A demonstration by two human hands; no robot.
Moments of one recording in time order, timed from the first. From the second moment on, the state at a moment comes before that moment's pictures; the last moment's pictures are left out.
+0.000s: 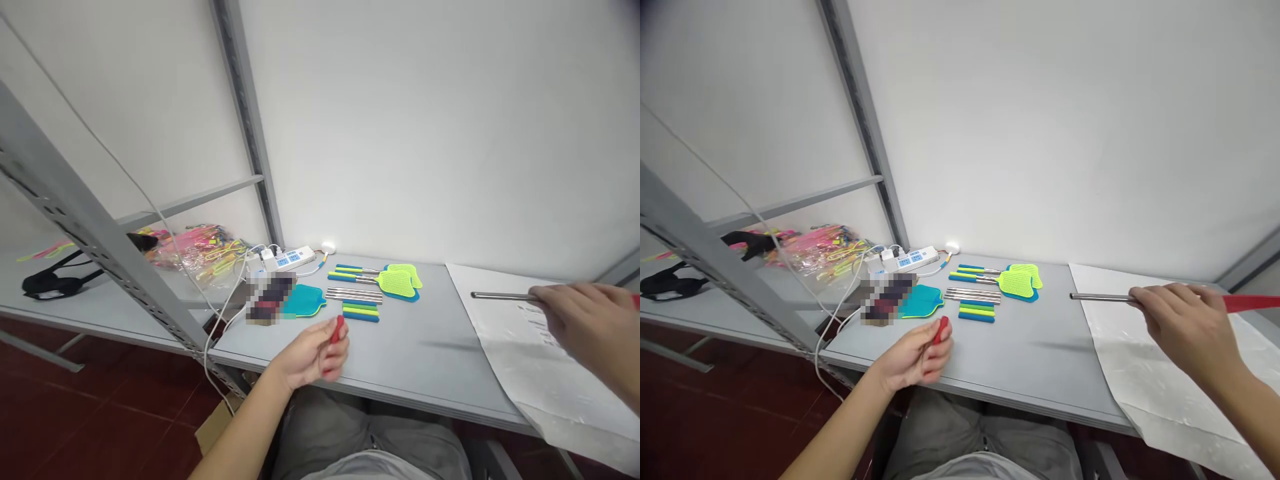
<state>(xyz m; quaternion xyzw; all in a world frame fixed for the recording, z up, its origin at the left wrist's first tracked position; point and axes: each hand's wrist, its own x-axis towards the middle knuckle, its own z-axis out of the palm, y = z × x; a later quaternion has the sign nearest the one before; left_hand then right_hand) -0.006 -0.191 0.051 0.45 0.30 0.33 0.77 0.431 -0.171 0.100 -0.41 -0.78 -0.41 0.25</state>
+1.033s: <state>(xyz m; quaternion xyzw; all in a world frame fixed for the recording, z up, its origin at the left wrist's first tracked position) 0.011 -0.139 0.003 0.81 0.52 0.27 0.03 0.336 -0.172 -0.026 -0.45 -0.84 -0.19 0.23</state>
